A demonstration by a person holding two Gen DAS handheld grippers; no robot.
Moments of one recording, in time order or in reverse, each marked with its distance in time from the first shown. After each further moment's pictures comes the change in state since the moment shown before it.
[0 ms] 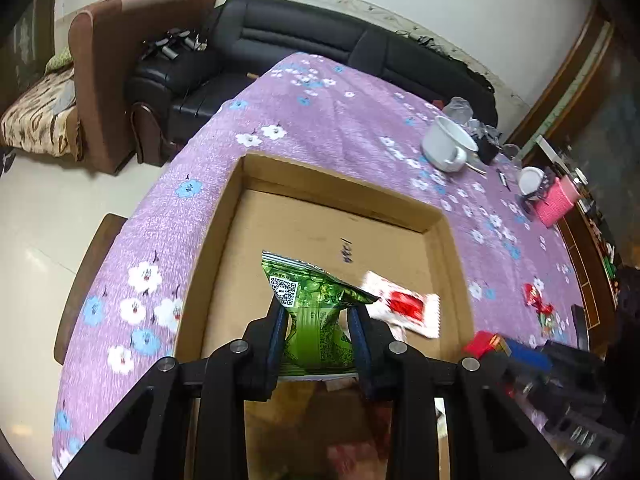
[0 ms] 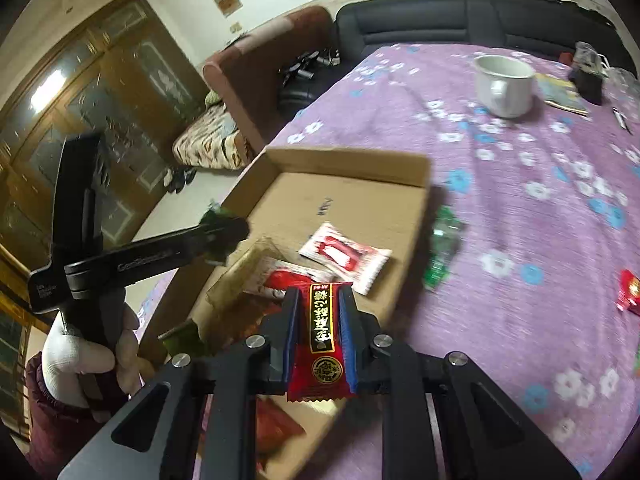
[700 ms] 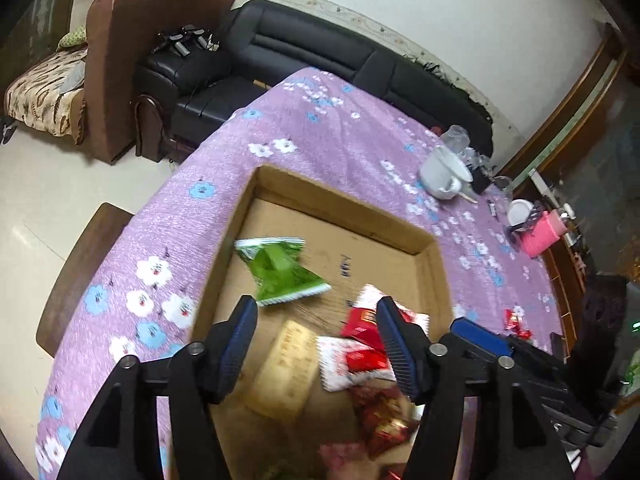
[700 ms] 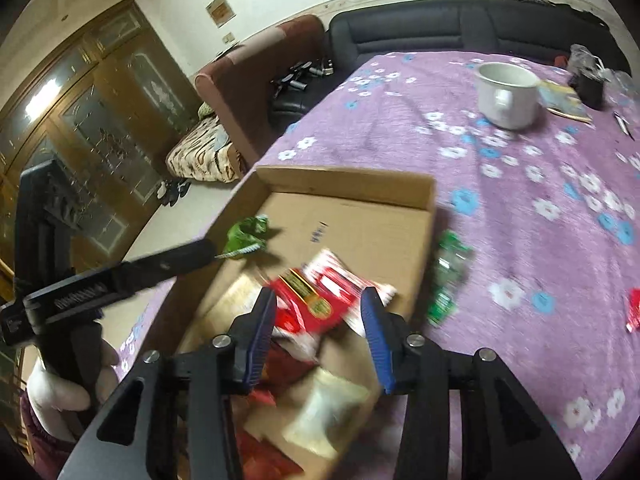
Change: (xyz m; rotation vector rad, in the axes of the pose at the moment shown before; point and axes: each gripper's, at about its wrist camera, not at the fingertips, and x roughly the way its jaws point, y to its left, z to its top) left arm -0.024 0.012 -0.006 -0.091 -0.064 -0.075; right arm 0.002 -0.012 0.007 0.031 -0.055 -0.021
